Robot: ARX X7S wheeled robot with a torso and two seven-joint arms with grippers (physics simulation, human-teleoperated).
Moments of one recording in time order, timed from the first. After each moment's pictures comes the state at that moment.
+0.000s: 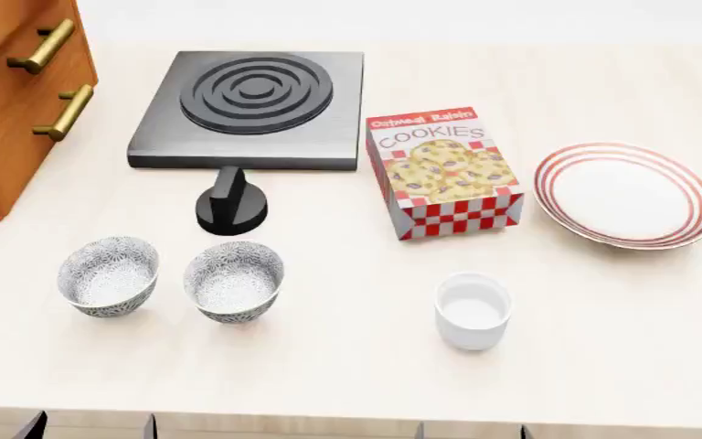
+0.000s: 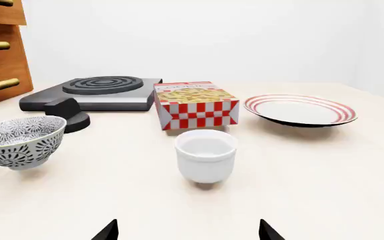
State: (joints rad) left arm 0.00 0.00 0.00 0.00 0.00 0.00 0.00; right arm 0.00 0.00 0.00 0.00 0.00 0.00 0.00
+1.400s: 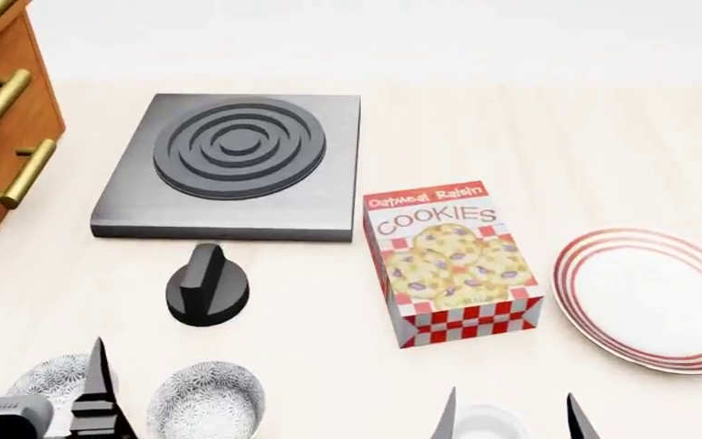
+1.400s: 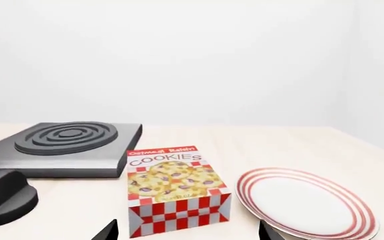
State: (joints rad) left arm -0.08 -0.13 0.04 0.23 -0.16 -0.20 -0.14; right arm -0.06 0.13 -0.07 -0.35 0.09 0.19 0.15
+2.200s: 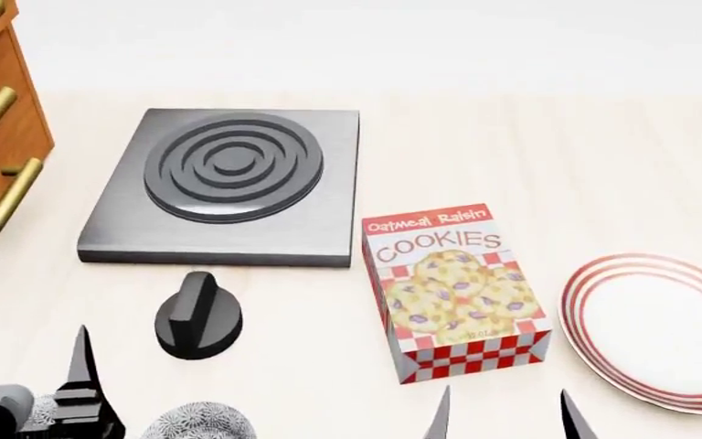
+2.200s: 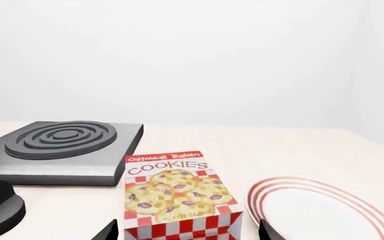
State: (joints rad) left arm -0.09 -0.16 0.04 0.26 -0.21 -0.22 -0.18; right arm -0.04 0.17 -0.10 -0.38 0.12 0.24 0.18
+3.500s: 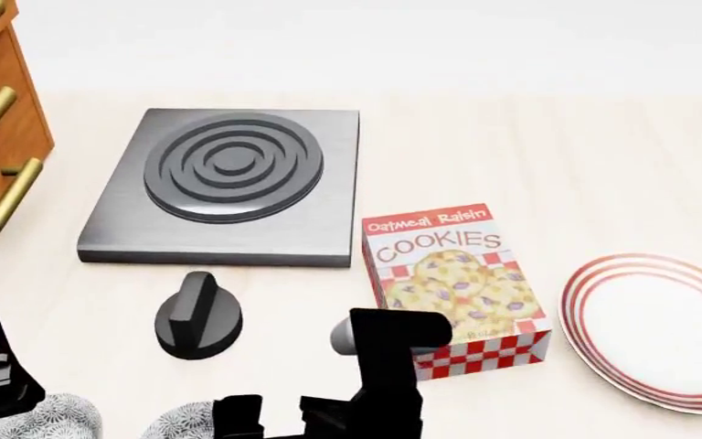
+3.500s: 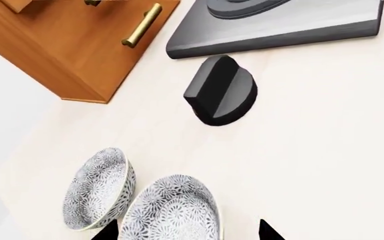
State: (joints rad) left arm -0.11 -0.22 -0.07 0.28 -0.29 -0.21 -0.26; right arm 0.57 0.09 -0.09 -0.08 0.90 1.25 0.10
